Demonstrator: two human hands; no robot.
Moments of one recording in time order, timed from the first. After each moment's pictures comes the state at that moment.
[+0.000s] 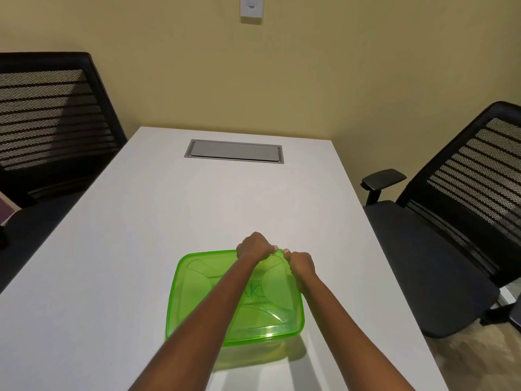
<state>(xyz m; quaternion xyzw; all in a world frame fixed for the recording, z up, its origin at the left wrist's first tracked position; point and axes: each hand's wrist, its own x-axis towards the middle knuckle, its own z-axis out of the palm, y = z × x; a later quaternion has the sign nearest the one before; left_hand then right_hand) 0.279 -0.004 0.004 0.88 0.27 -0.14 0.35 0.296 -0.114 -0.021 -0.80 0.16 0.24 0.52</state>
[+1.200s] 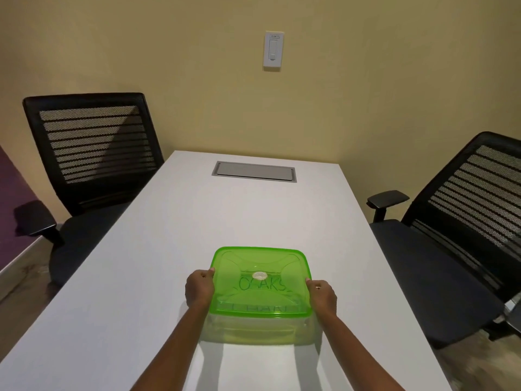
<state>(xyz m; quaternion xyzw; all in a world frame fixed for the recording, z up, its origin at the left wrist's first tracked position) 0.100 0.065 -0.003 0.71 0.49 0.12 0.49 0.188 -0.156 -0.009 -0.87 0.11 0.12 0.47</state>
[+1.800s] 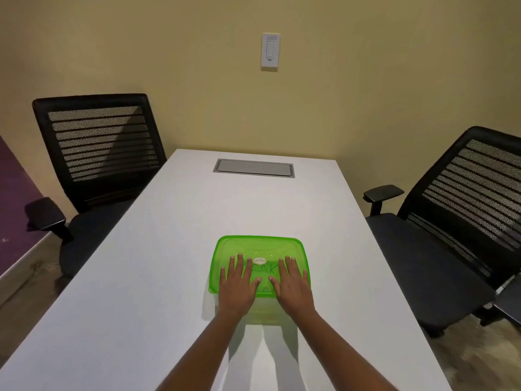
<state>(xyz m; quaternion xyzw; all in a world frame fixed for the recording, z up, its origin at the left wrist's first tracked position) 0.081 -0.005 -0.019 0.97 0.20 -0.02 0.11 0.138 -0.131 -0.007 -0.96 -0.24 0.07 0.10</state>
